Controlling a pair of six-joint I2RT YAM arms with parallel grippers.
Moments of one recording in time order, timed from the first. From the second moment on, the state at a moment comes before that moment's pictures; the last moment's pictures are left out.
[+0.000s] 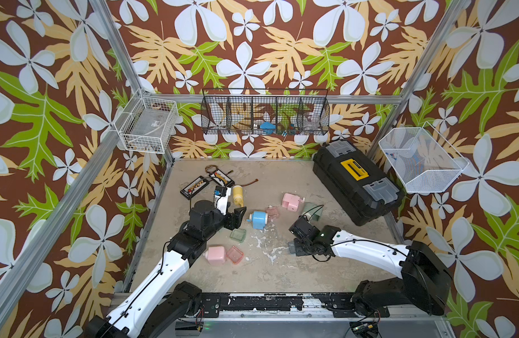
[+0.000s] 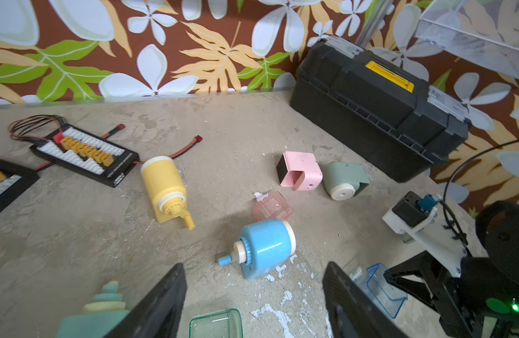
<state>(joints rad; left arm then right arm) -0.41 0.90 0.68 -0.17 0.19 -0.18 0.84 1.39 0.76 -0.66 0.20 0.71</state>
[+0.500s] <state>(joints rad) -0.41 1.10 0.81 -0.26 0.41 0.22 0.84 1.38 0.74 -0.65 0.18 0.74</state>
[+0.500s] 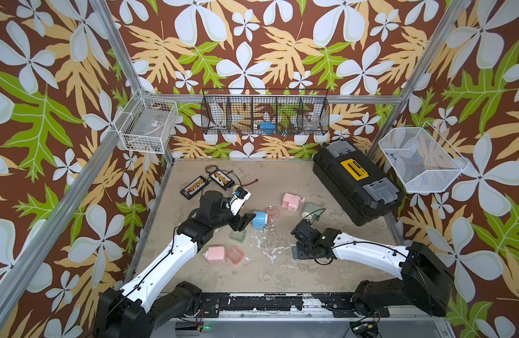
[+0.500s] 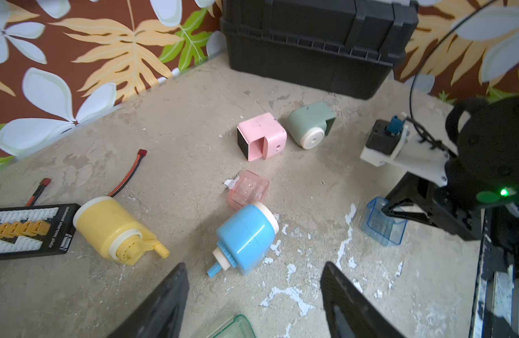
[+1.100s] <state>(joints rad) -0.41 1.54 1.14 -0.60 0.51 0.83 0.84 1.06 0.68 -0.61 0.22 0.75</state>
